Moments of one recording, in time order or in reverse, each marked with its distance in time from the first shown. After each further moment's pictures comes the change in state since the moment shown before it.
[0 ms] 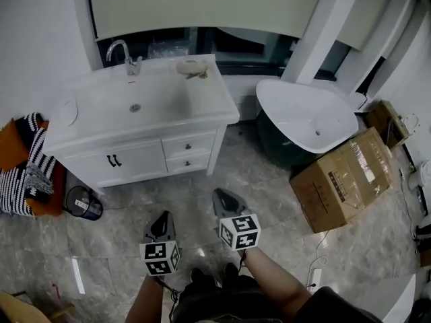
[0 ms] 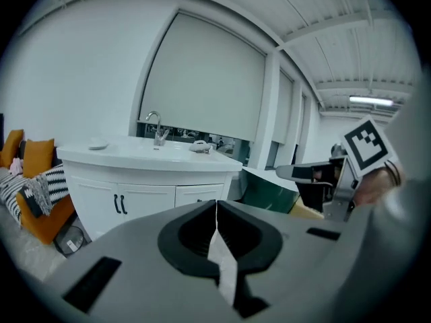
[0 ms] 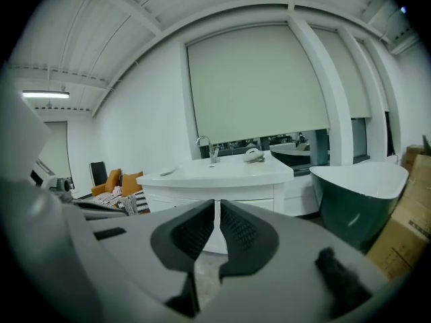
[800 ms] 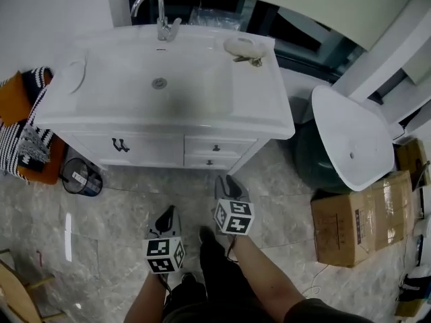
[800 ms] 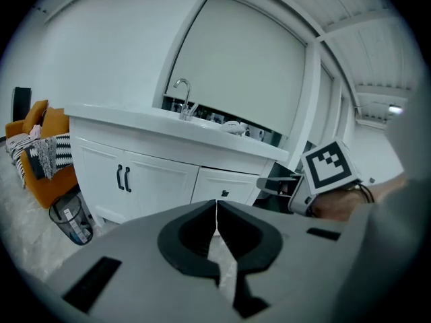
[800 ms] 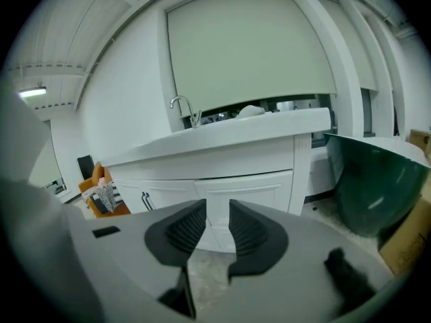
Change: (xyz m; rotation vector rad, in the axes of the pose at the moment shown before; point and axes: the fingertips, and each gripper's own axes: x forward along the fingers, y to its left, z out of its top) left arm 0.160 0.094 -0.057 -0.191 0.066 0.158; right arm 0.254 -0.059 -0.096 0.071 0.165 -0.030
